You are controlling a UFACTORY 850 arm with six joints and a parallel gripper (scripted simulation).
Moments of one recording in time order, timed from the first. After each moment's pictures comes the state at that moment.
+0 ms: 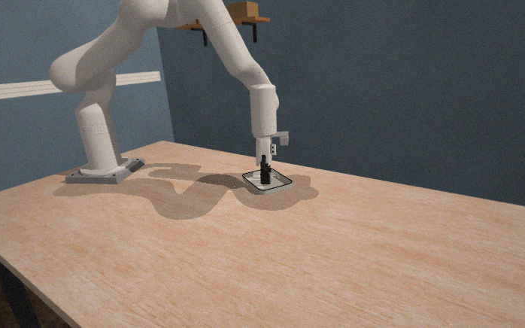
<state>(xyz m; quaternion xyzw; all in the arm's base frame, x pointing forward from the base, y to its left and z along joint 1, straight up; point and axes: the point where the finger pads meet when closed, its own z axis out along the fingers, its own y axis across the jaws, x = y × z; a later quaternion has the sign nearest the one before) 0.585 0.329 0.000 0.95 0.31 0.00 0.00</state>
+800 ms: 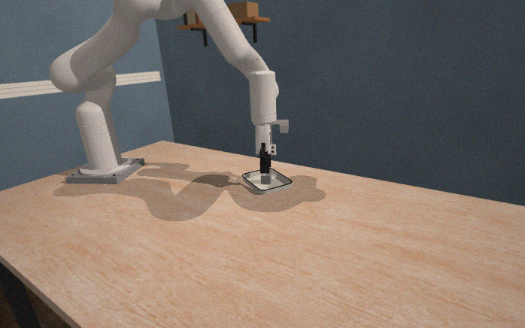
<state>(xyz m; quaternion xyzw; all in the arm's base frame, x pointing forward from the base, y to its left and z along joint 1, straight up) 0.585 0.329 0.041 0.95 0.31 0.00 0.00</state>
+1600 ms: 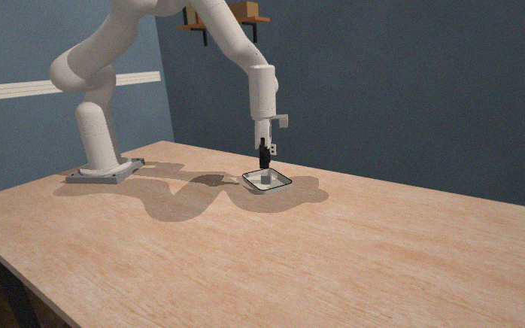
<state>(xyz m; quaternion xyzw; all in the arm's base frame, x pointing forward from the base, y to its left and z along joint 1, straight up) 0.584 0.328 0.059 0.95 0.31 0.00 0.00</state>
